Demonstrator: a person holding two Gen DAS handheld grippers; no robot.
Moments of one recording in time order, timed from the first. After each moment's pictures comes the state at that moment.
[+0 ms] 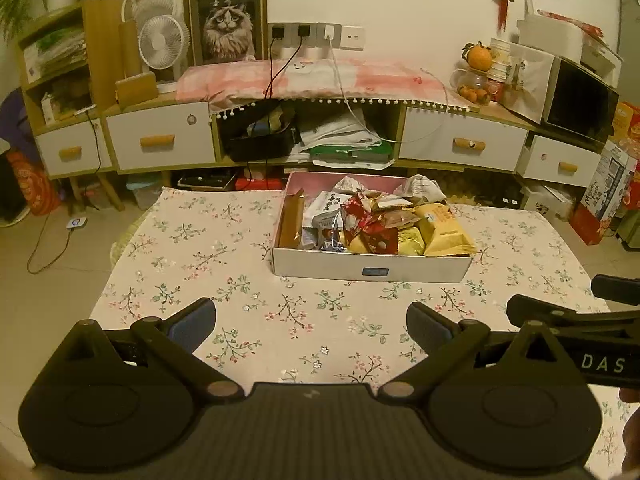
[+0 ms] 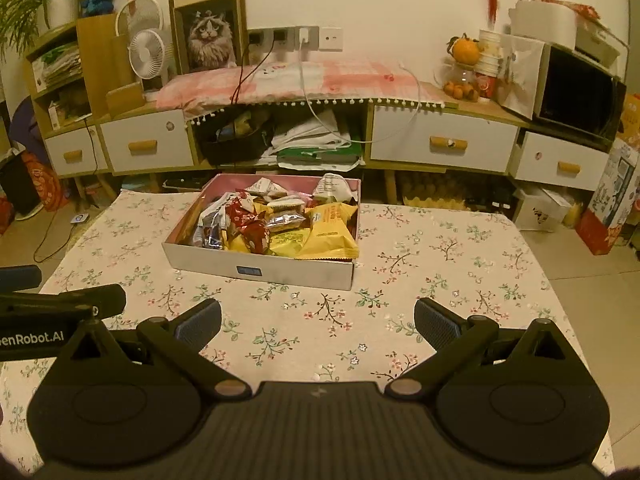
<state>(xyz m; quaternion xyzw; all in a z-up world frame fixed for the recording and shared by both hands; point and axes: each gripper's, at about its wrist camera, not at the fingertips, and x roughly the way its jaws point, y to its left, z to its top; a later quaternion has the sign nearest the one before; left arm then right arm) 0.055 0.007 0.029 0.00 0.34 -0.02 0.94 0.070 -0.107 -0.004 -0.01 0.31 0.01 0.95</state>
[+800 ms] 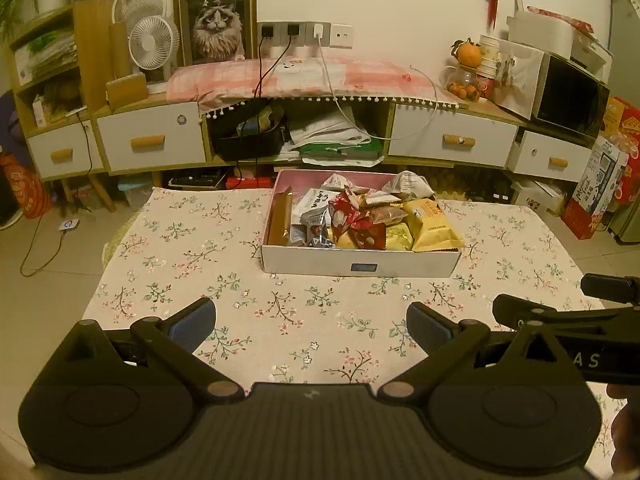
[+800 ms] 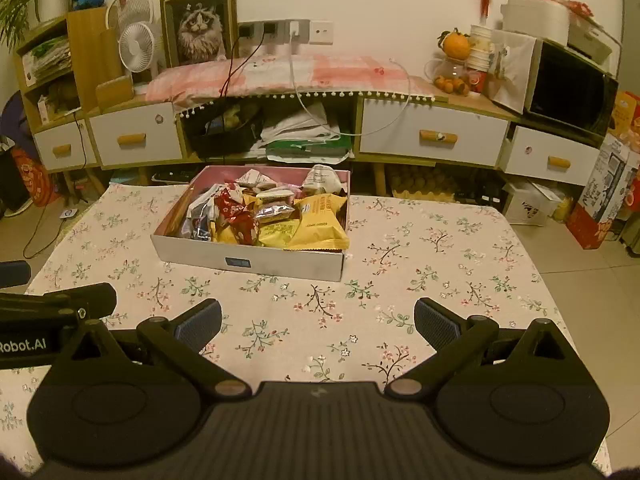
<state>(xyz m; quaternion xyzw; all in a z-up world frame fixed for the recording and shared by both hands) 0.050 0.002 0.029 0.00 0.34 -0.03 0.94 0.071 -0.106 -0.008 -0.01 0.32 0.00 0.95</state>
